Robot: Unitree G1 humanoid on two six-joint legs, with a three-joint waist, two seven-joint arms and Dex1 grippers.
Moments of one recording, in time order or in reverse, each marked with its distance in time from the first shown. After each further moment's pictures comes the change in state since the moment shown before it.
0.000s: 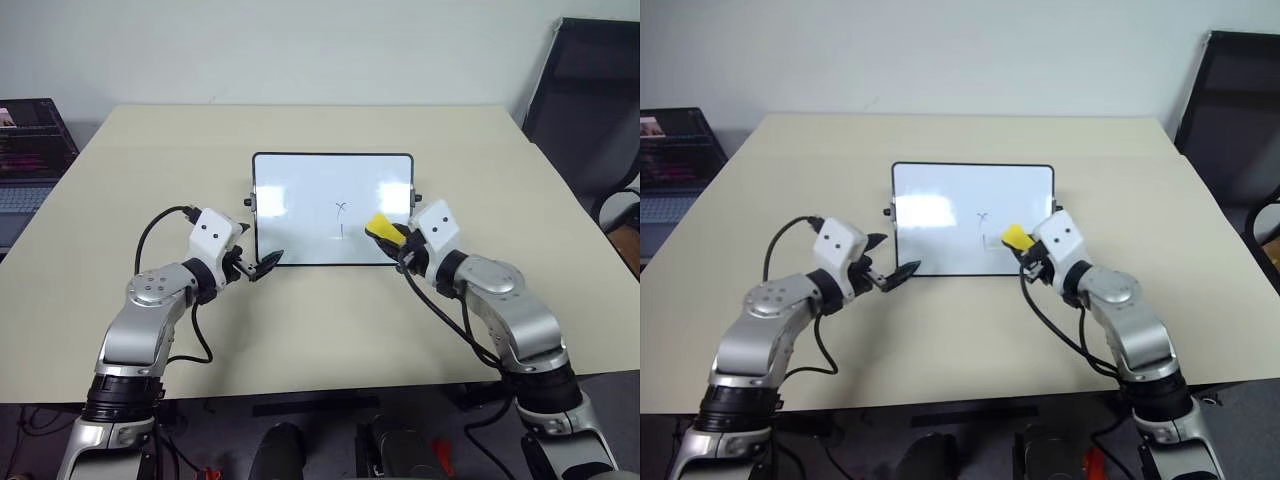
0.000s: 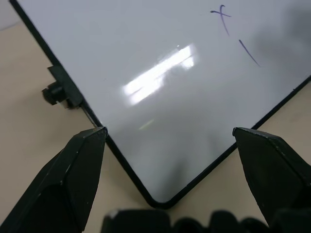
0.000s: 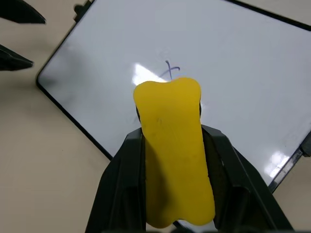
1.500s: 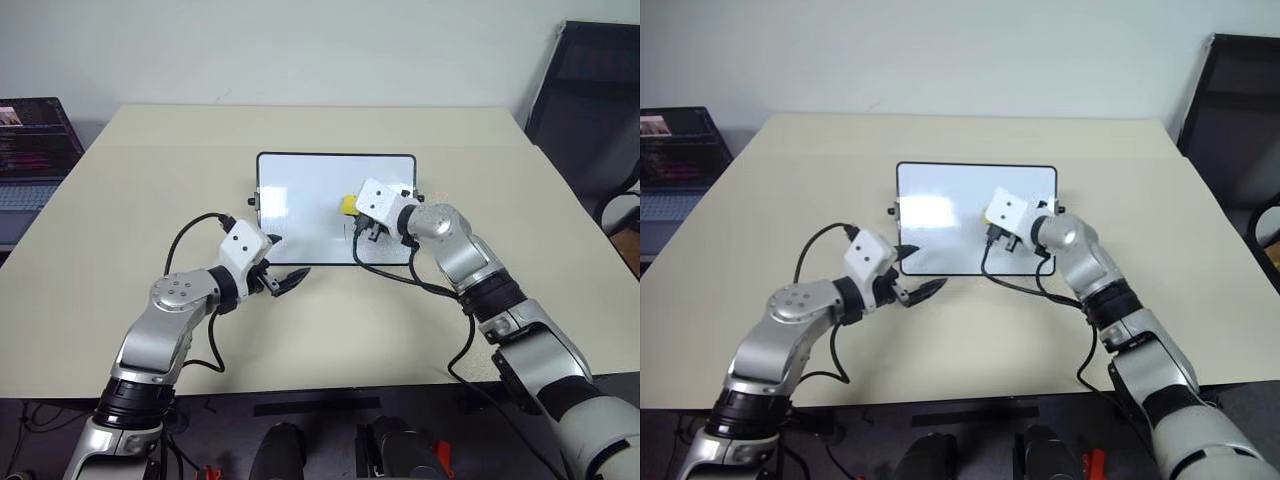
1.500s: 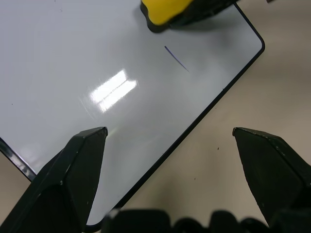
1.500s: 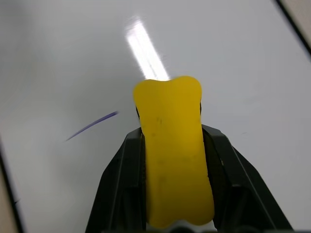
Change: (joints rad) left arm 0.028 -0.014 -0.087 -0.095 -0.001 0.024 -0.046; right arm -0.396 0.022 0.206 0.662 -0.343 -0.384 0.153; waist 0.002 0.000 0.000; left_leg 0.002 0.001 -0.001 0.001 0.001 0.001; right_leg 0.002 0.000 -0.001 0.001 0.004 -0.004
